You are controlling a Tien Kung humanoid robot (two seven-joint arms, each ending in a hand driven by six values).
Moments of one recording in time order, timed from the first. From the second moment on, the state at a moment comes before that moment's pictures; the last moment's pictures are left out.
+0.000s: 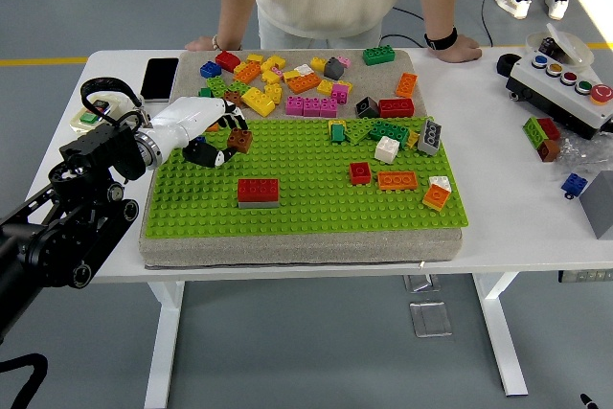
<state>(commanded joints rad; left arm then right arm) -0.66 0.19 -1.09 -1.00 2.22 -0.14 -0.09 0.15 -0.14 1.40 0.18 -0.88 -0.07 -0.04</state>
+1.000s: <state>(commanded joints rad) -0.50 0.21 -1.11 -1.27 2.23 -0.22 0.03 0.14 -0.16 1.42 0.18 -0.88 -0.07 -0.03</state>
